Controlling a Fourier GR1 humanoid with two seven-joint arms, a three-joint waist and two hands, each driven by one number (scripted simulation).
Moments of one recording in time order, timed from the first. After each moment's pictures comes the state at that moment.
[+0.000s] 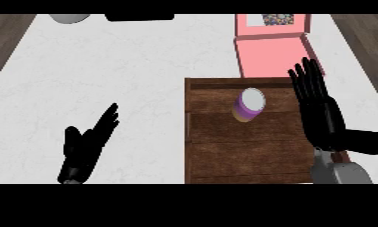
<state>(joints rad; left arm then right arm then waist) 0.06 0.36 -0.35 -1.52 0.26 0.18 0.18 -0.09 -0.21 0.08 -1.52 -0.38 -0.06 -0.23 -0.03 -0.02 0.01</state>
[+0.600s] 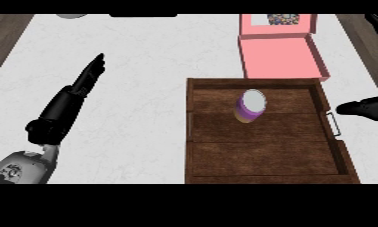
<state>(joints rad) -0.17 0.50 -0.27 -1.58 0.14 0.09 -0.03 -0.31 -0.66 -0.07 -1.55 -0.28 0.19 -0.19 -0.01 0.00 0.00</state>
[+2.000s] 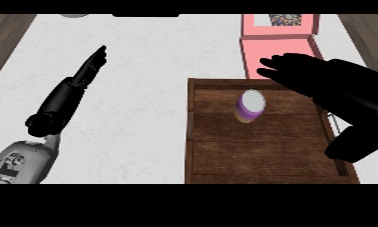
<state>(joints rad) -0.23 0.46 -0.21 -1.52 0.08 -0.01 -0.09 -0.52 -0.82 0.36 -1.91 0.32 0.61 0.18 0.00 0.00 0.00</state>
